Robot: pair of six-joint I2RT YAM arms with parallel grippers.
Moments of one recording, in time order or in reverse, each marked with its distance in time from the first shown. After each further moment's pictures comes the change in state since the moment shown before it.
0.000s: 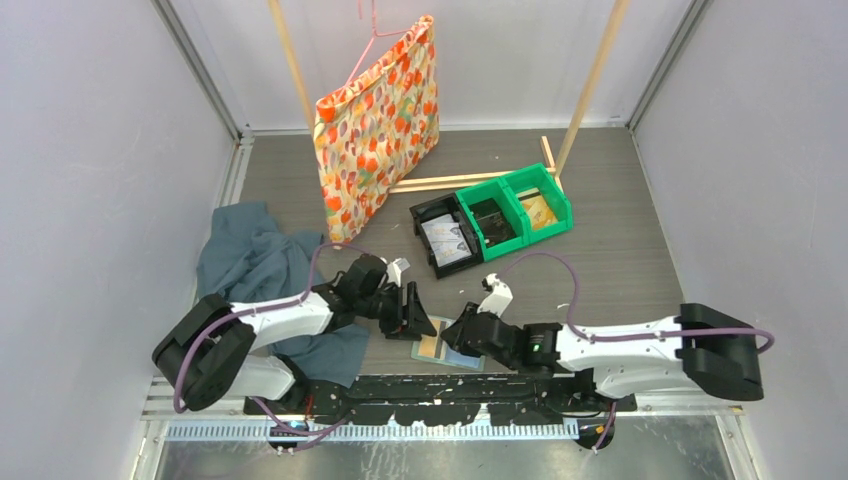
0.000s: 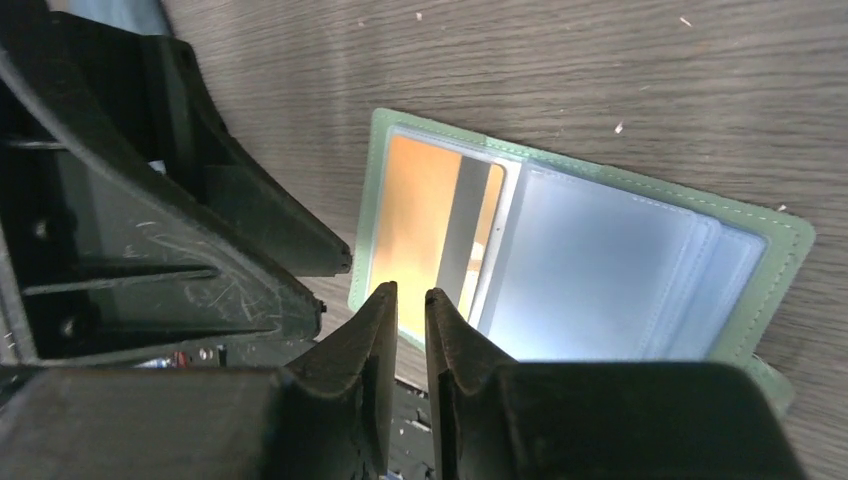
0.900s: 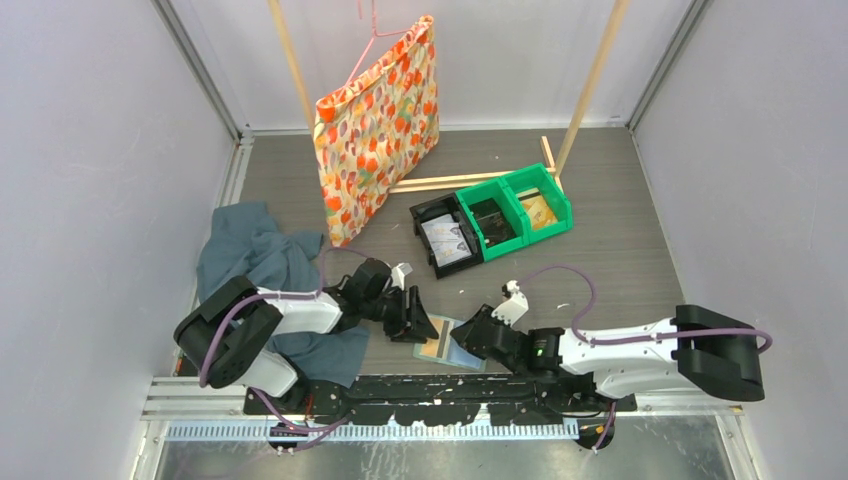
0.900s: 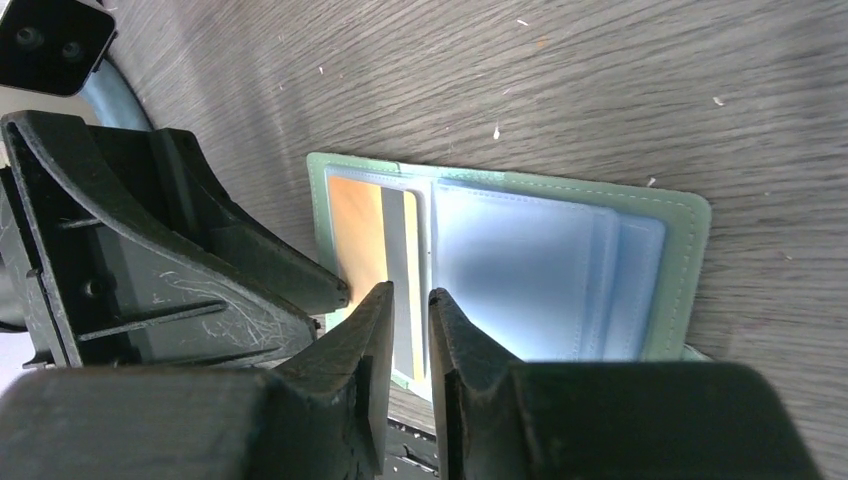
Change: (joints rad) left arm -0.007 0.146 -0.035 0.175 0.010 -0.037; right arm 0.002 0.020 -0.082 0.012 0.089 0.256
